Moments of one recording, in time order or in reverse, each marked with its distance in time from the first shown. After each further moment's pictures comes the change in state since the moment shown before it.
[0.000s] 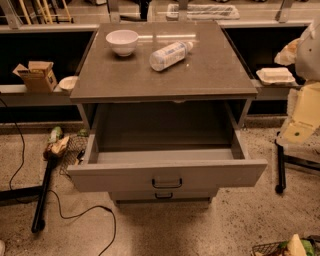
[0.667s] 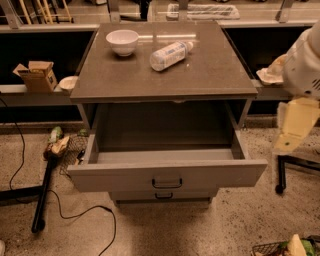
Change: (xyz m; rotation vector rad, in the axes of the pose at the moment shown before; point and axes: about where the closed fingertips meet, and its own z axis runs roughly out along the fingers) arm 0.005 -0.001 0.031 -0.003 0.045 -0.040
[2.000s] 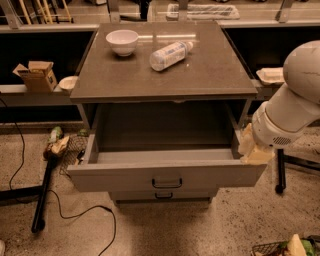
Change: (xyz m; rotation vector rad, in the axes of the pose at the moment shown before) arm 0.025 0.023 0.152 -0.144 -0.047 -0.101
